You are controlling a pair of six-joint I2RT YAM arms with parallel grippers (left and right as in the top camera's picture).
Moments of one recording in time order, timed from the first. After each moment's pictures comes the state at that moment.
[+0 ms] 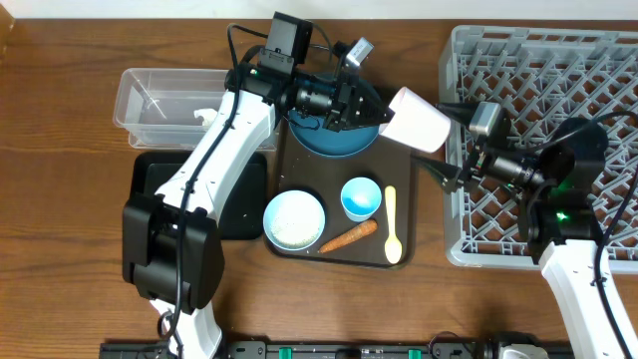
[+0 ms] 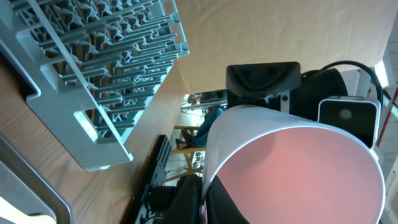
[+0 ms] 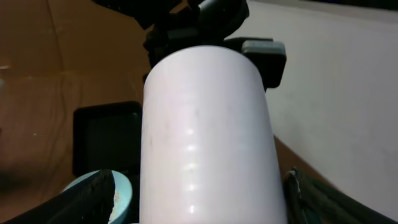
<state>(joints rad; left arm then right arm) -0.36 1.92 1.67 -0.62 1.35 -0.48 -0.03 1.18 0.77 0.24 -1.13 -0.25</state>
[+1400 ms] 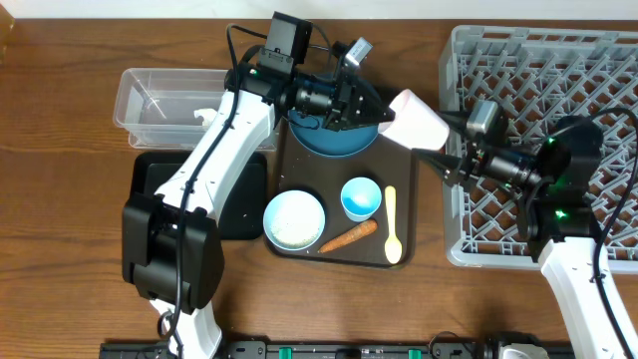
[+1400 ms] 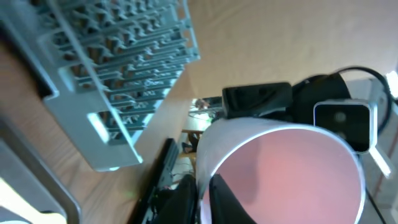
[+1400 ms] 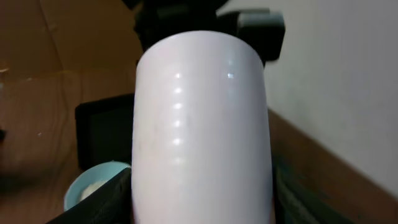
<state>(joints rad) -0.36 1.92 1.67 -0.62 1.29 -0.49 -0.02 1.19 0.78 0.11 -1.09 -0.26</state>
